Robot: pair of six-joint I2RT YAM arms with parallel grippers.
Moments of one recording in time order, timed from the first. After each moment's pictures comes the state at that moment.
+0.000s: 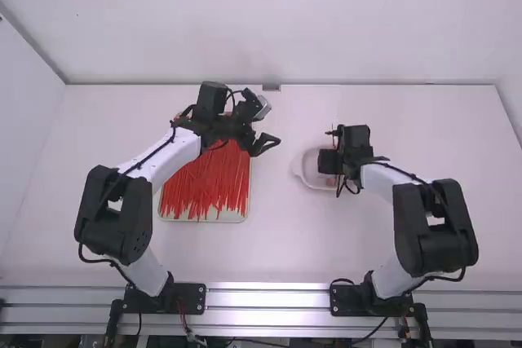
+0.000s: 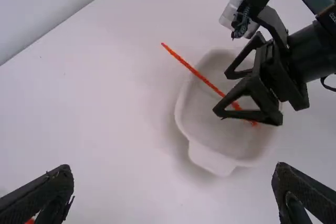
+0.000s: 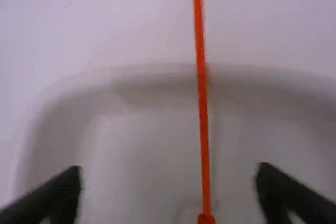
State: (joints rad) left arm -0.27 1.74 1.20 -0.18 0.73 0.39; right arm 0.17 1.70 0.79 -0.08 -0.11 0.14
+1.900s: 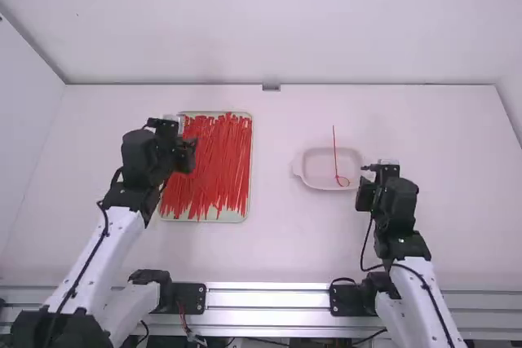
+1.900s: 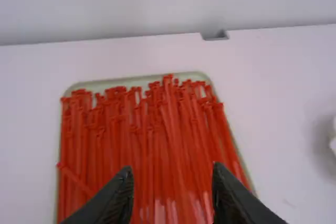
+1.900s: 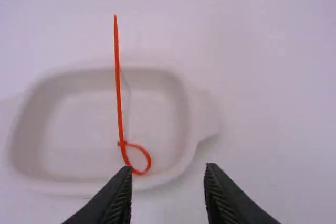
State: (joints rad) left arm 0.00 1.02 0.63 -0.11 0.20 0.01; right arm 0.00 0.75 0.26 -0.11 -0.02 0.00
